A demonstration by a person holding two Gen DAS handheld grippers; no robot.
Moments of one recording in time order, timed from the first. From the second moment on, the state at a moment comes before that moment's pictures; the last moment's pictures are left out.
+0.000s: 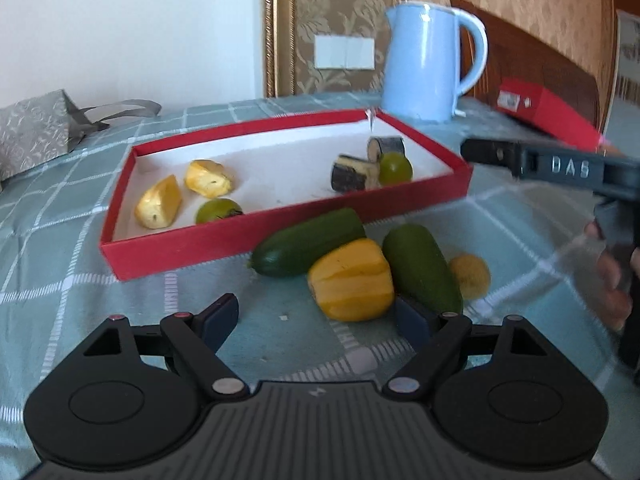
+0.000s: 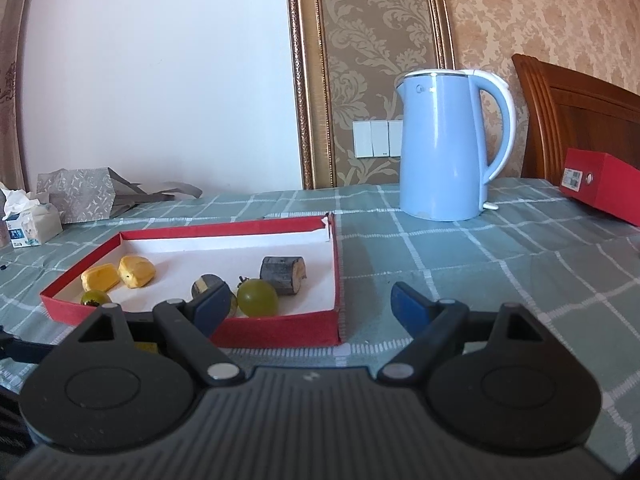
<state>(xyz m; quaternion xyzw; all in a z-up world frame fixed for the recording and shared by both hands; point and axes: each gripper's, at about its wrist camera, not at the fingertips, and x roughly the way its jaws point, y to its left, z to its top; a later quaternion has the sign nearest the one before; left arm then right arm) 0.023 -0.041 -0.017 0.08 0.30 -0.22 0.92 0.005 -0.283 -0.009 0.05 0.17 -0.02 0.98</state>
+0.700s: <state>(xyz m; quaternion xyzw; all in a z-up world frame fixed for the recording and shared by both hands) 0.028 -0.056 -0.017 0.06 0.30 -0.20 0.93 0.007 -0.280 -0.011 0.04 0.18 -0.02 0.98</state>
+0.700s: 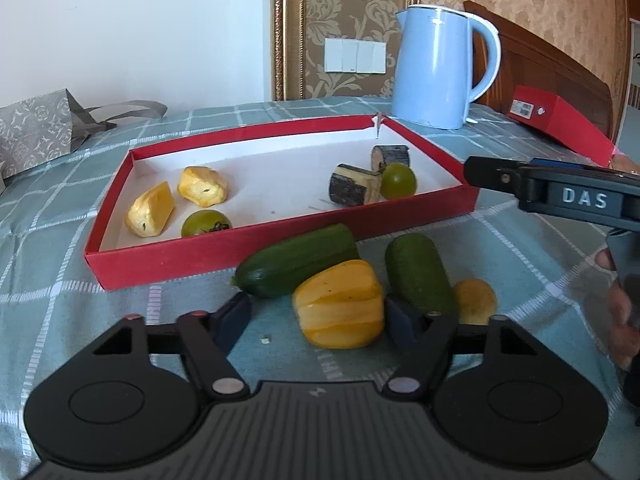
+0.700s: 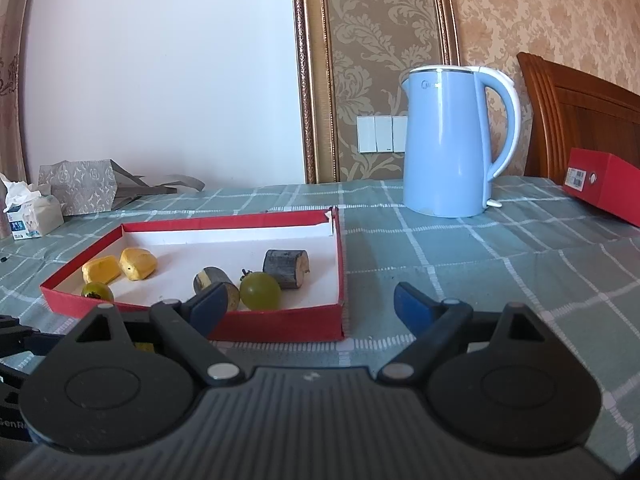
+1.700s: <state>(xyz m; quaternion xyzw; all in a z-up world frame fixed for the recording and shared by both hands) 0.012 0.003 -0.014 0.01 0.29 -0.17 0.94 -0.023 -0.253 -0.019 -0.04 0.26 0.12 0.96</state>
